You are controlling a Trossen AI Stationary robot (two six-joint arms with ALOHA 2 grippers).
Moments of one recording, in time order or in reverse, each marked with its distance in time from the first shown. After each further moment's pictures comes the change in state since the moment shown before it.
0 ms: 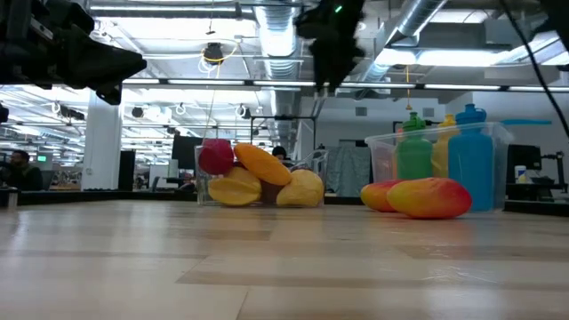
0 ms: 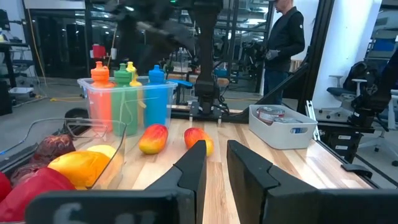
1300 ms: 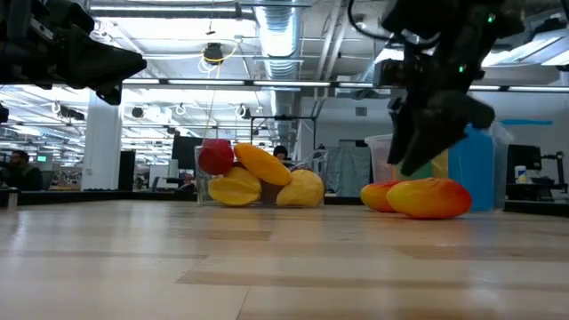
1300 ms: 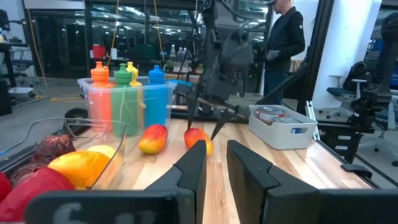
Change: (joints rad) left arm 0.000 0.000 0.000 0.003 0.000 0.000; right arm 0.359 -0.434 -1.118 0.752 -0.018 -0.176
